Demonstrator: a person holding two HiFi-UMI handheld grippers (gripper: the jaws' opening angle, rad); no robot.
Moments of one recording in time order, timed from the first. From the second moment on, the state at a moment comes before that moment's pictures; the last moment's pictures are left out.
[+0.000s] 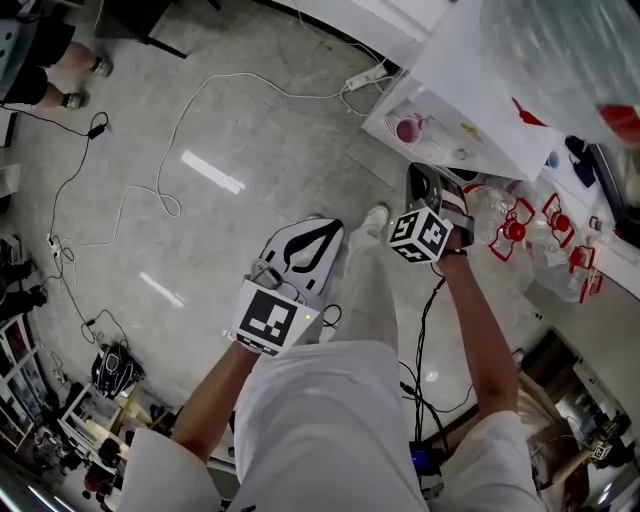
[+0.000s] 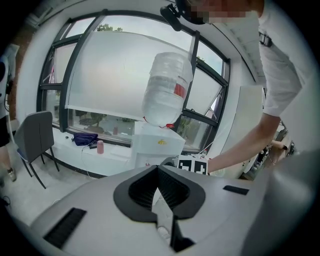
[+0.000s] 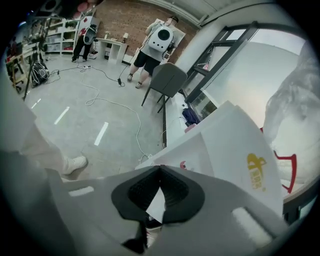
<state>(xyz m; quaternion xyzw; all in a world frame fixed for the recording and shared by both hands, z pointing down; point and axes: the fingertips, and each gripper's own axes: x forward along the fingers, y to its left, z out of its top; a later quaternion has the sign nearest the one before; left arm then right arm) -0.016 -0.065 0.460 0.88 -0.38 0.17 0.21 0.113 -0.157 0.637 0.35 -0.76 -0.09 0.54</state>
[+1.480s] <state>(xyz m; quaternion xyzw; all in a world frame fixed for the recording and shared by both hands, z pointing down) -0.107 -0.032 0.301 0.87 -0.45 0.07 0.18 0.098 -0.055 0.278 0.57 -0.79 0.00 0.23</state>
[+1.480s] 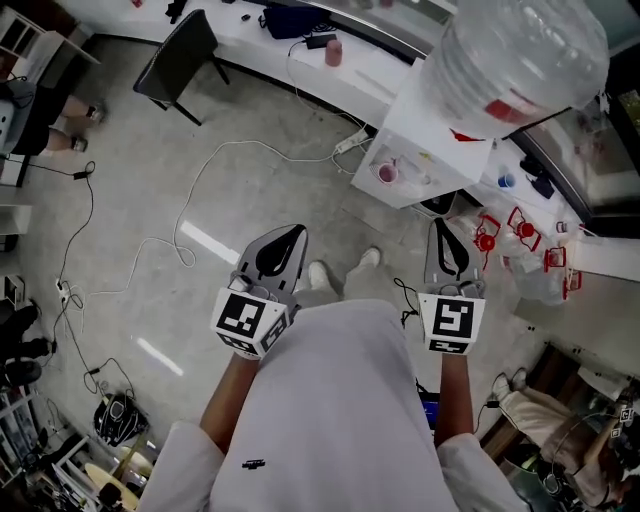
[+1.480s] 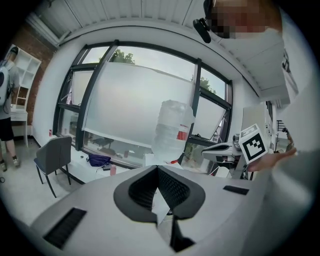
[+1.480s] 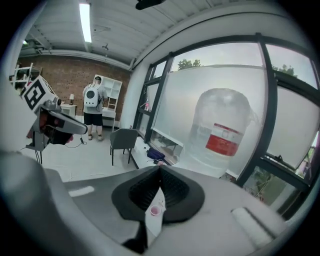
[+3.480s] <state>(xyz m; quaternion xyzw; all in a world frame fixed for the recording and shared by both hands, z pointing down) -0.102 -0.013 0.260 0.88 -0.44 0.05 0.15 0.096 -0.001 0.236 0.61 -0.79 0.03 0.09</state>
